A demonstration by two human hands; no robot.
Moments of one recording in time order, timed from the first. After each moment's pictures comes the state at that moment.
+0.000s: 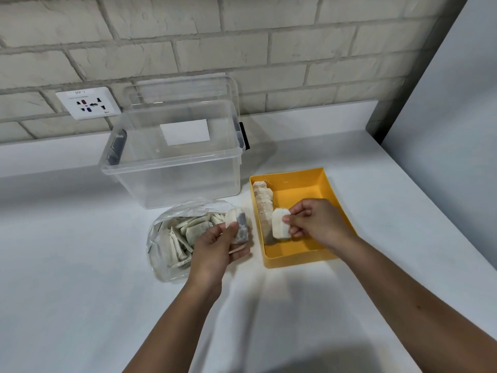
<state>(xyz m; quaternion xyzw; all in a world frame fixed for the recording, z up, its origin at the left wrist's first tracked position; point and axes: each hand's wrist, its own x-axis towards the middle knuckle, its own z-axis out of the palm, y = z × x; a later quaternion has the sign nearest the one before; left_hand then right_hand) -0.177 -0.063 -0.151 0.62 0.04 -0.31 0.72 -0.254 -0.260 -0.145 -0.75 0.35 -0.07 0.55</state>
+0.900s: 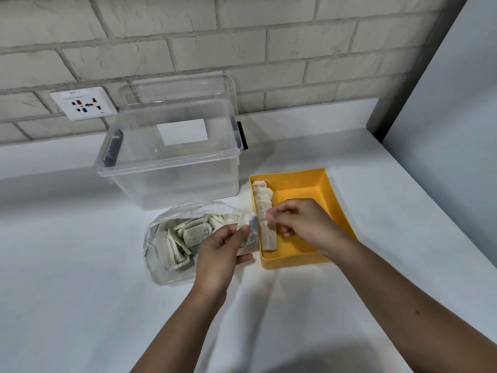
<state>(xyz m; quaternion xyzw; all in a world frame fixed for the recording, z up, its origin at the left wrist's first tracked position) -0.188 -0.070 -0.147 0.66 -0.04 -0.29 0.69 -0.243 -0.243 -0.133 -0.75 0.30 -0.04 0.59</state>
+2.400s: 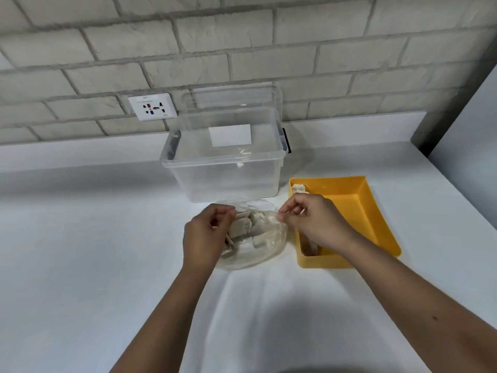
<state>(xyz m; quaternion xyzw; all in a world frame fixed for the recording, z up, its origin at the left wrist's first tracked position) -0.138 0.002 -0.131 0.85 -0.12 -0.03 0.52 -0.223 -0.200 -0.113 -0.88 0.17 -0.08 0.44</state>
